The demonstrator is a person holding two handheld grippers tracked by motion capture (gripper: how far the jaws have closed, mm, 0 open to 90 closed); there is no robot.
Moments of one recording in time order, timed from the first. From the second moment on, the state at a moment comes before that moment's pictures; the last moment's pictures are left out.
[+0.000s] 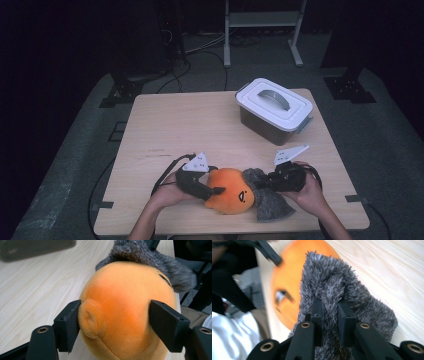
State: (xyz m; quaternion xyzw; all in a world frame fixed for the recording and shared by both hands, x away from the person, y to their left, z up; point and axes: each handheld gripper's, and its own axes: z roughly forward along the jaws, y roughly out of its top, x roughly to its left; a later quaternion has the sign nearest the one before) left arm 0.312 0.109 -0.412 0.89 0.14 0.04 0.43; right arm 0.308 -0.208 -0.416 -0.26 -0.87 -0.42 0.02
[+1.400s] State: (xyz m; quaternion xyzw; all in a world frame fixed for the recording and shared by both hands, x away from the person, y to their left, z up) left arm 0.320 0.136 -0.418 0.89 0.15 0.01 0.44; right arm 0.291 -0.183 -0.405 -0.22 -0.88 -0.43 0.01
